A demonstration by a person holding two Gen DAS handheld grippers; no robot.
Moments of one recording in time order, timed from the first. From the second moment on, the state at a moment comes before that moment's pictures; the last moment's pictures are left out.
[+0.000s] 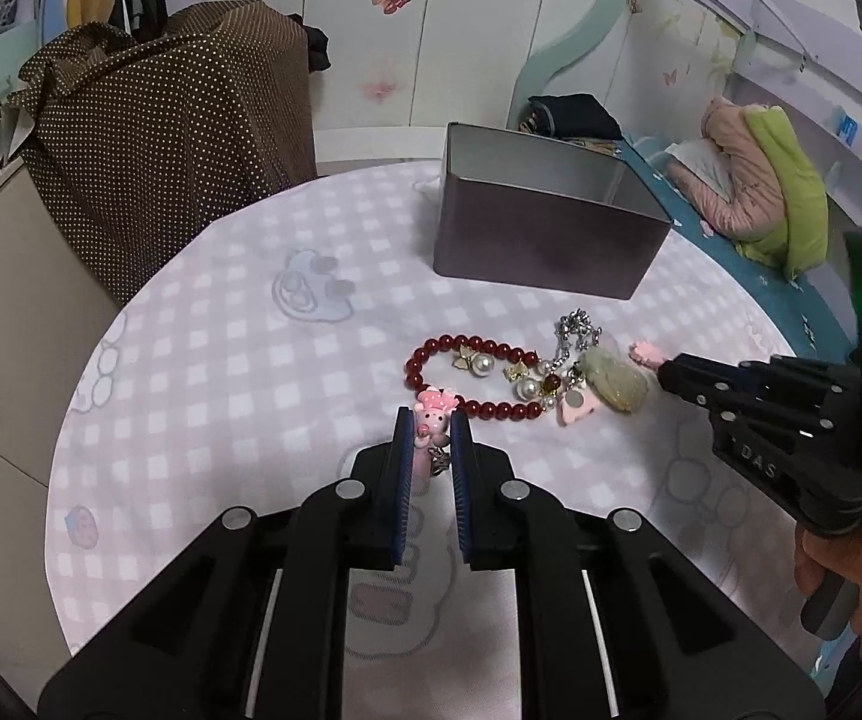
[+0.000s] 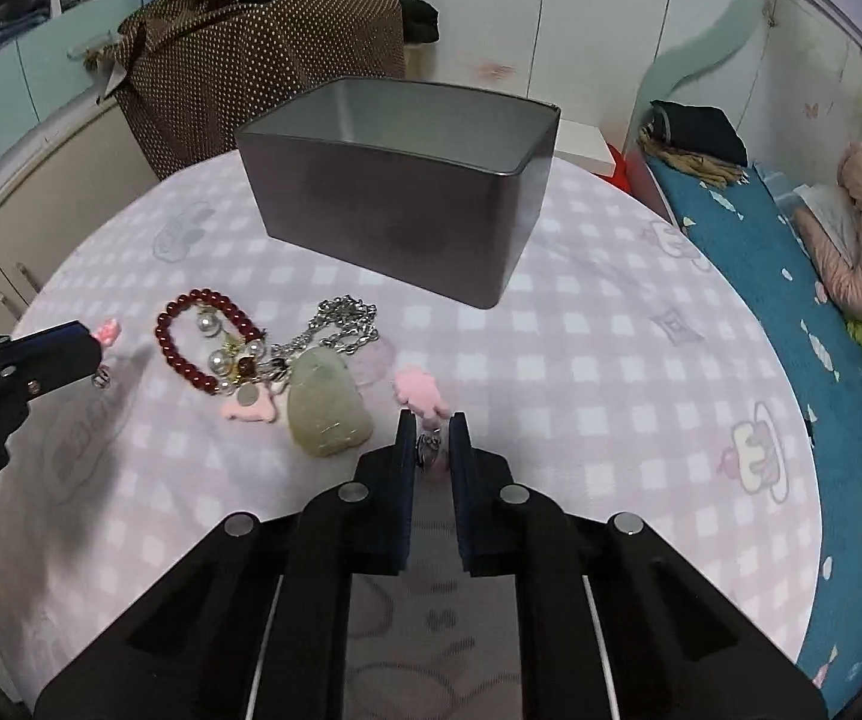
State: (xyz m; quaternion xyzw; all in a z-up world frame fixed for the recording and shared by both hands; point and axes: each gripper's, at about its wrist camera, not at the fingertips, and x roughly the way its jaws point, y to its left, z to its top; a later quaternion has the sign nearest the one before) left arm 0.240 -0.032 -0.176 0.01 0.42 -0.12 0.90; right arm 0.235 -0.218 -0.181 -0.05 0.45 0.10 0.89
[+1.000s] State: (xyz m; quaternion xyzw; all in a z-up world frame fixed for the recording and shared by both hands) left arm 0.320 -0.064 -0.058 0.00 0.34 -0.19 0.92; right arm 0.274 -0.222 -0.028 -0.04 0.33 0.16 0.93
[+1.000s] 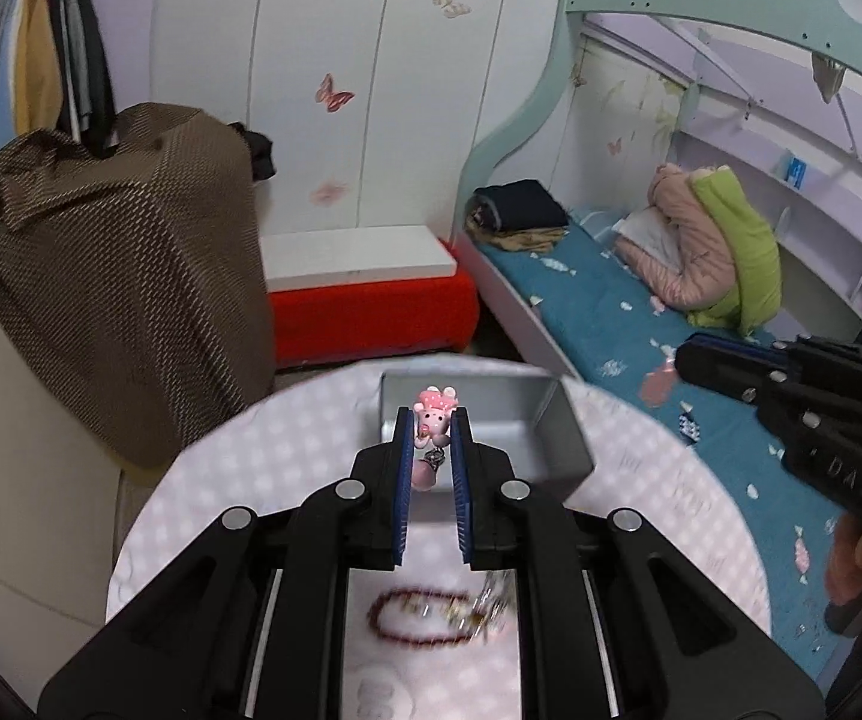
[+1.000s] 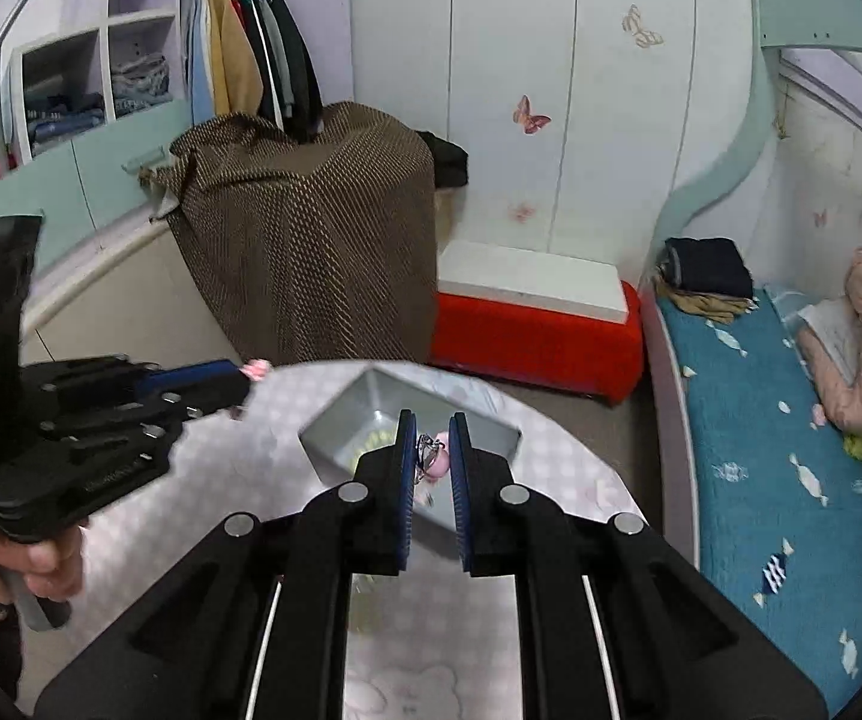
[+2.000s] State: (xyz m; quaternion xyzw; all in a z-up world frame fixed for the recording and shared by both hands) left arm 0.387 -0.074 -0.072 0.00 0.38 -0.14 0.92; right arm 0.339 -0.243 -0.057 0.05 0.39 0.14 0.91
